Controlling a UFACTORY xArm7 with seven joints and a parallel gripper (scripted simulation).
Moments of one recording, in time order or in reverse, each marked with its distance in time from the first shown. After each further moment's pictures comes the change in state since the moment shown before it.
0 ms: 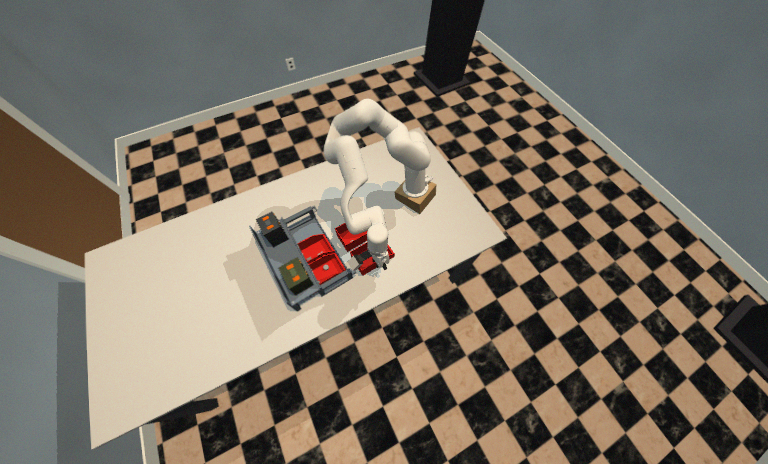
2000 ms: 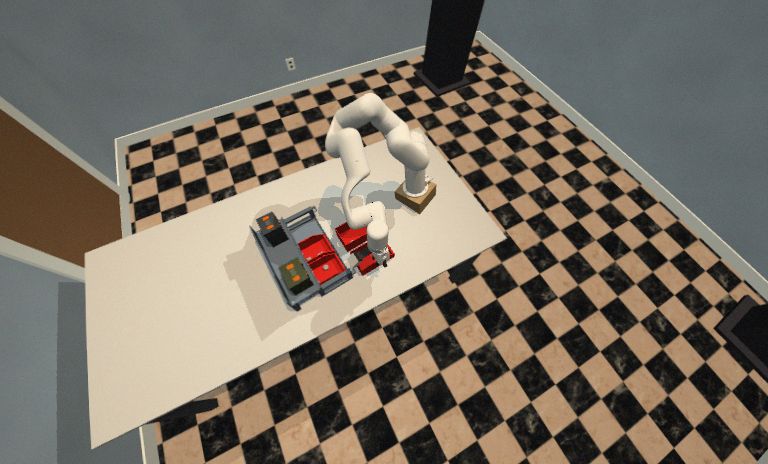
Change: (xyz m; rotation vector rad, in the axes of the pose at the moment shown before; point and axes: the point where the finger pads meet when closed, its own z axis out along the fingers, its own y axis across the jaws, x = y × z) arm 0.000 0.000 -0.031 0.000 0.000 0.000
